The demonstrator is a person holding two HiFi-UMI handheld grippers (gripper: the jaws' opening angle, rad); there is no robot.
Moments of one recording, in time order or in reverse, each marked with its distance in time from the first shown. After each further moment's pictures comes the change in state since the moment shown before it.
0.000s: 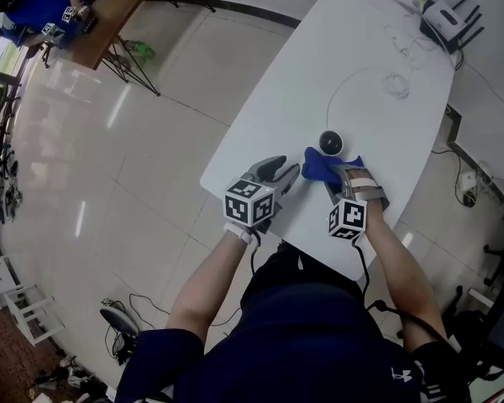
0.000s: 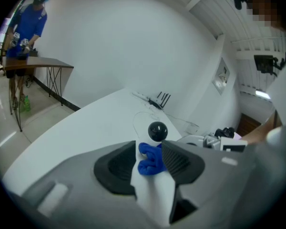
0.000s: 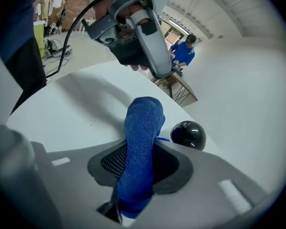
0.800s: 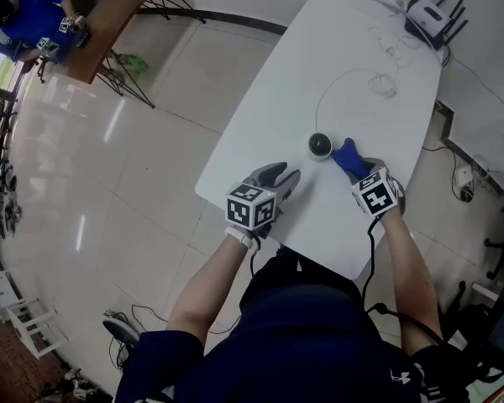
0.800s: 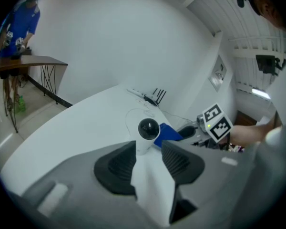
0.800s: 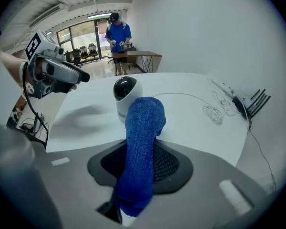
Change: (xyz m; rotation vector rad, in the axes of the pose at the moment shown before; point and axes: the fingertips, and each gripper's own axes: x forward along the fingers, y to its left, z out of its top) left arm 0.016 -0.024 -0.004 0.017 0.050 -0.037; right arm -0.040 -0.051 -0.098 0.799 0.184 0.112
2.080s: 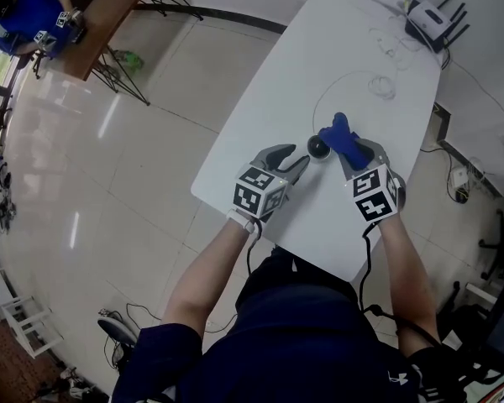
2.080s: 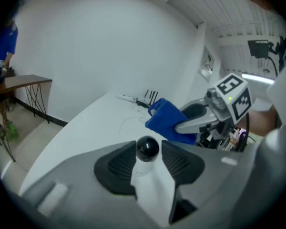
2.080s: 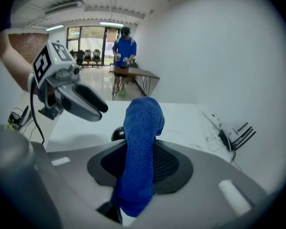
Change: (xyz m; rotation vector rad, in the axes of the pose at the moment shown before) left arm 0.025 -0.012 0.044 0.178 -0.008 -0.047; right arm -0.064 -0.003 0.102 -0.119 -0.208 -0.131
